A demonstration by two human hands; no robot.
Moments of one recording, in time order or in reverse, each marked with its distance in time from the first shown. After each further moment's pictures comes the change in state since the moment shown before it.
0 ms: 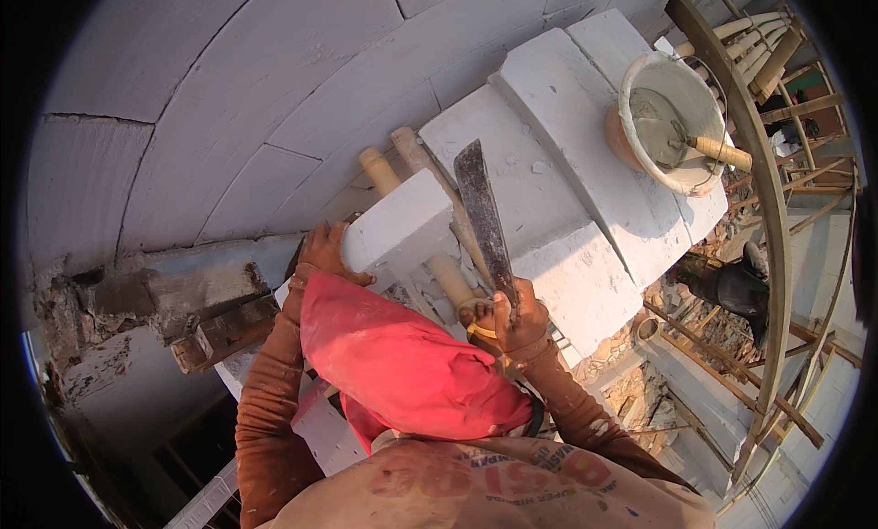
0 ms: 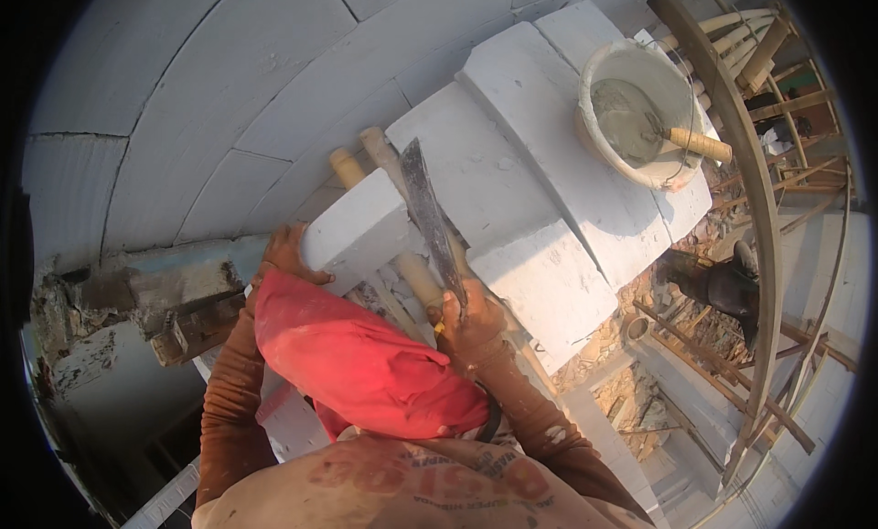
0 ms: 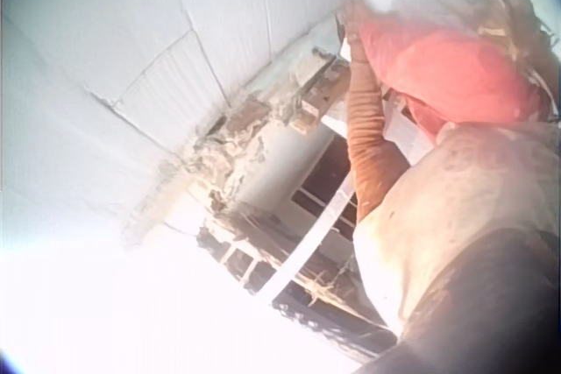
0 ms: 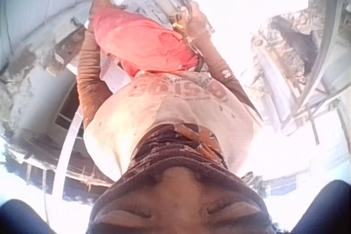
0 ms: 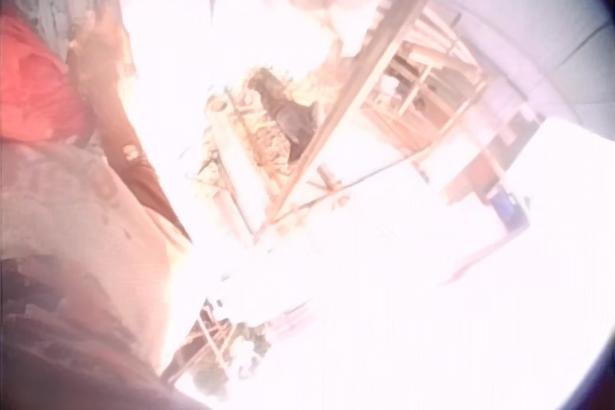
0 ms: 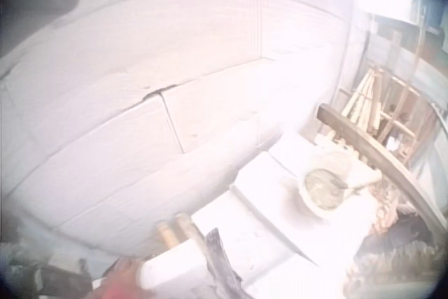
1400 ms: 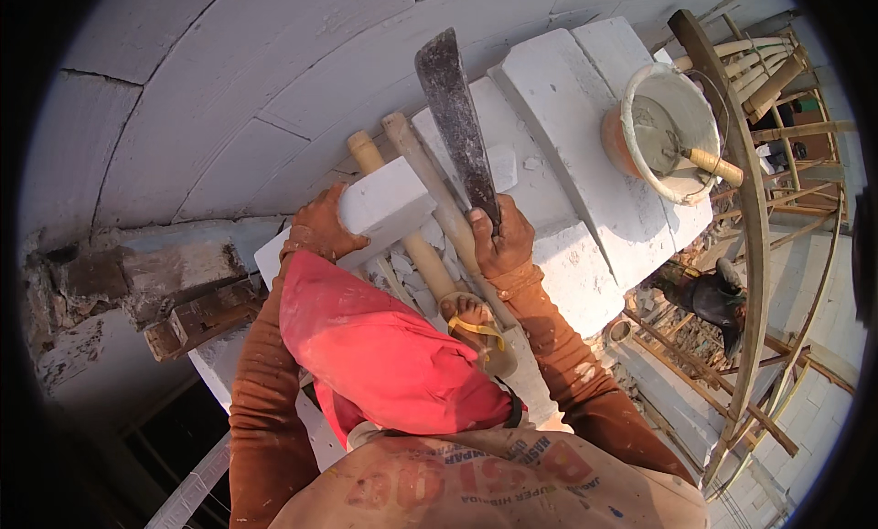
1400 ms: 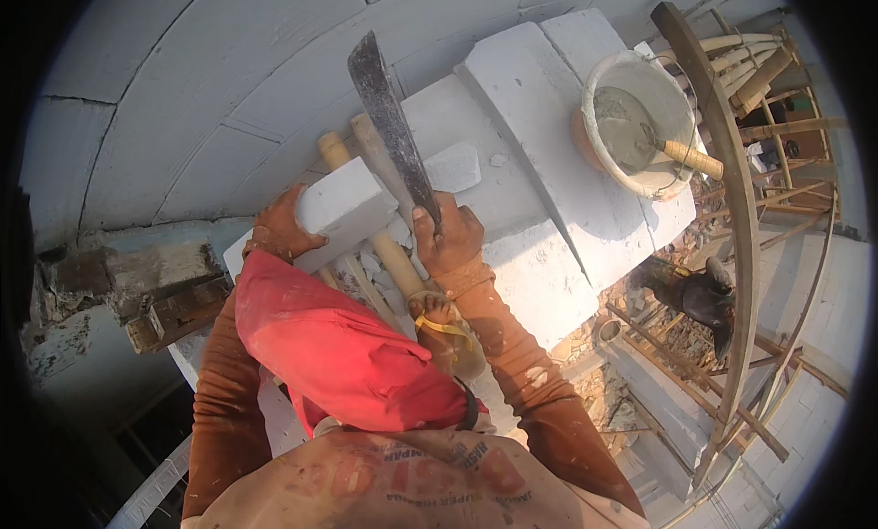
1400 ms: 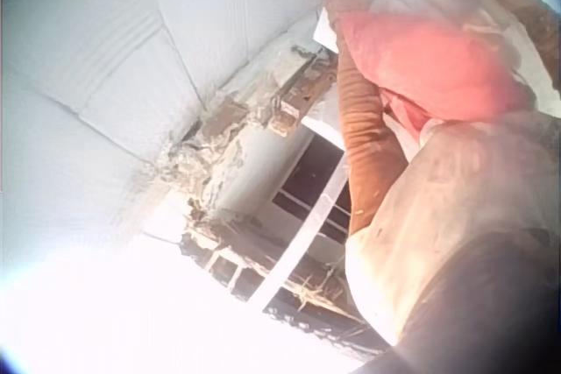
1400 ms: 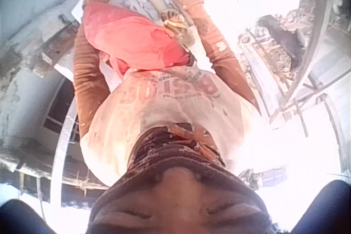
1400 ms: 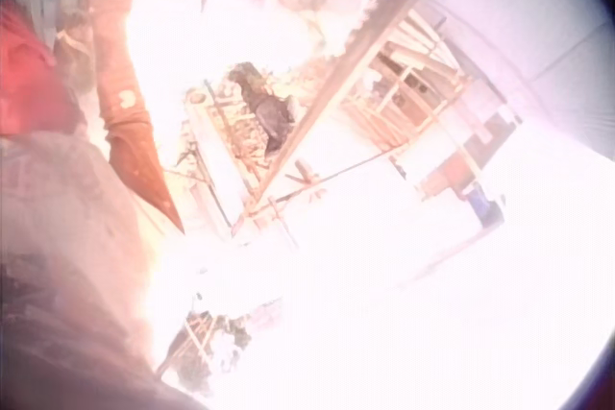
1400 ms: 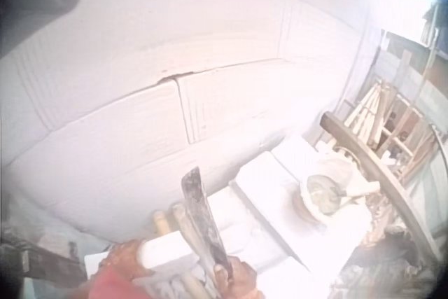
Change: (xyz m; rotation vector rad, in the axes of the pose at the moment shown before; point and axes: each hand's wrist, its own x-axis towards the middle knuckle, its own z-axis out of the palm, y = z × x) left_hand 0.034 0.008 0.002 -0.014 -0.047 -0.109; right_hand 0.107 -0.016 0.022 0.032 0.110 -0.266
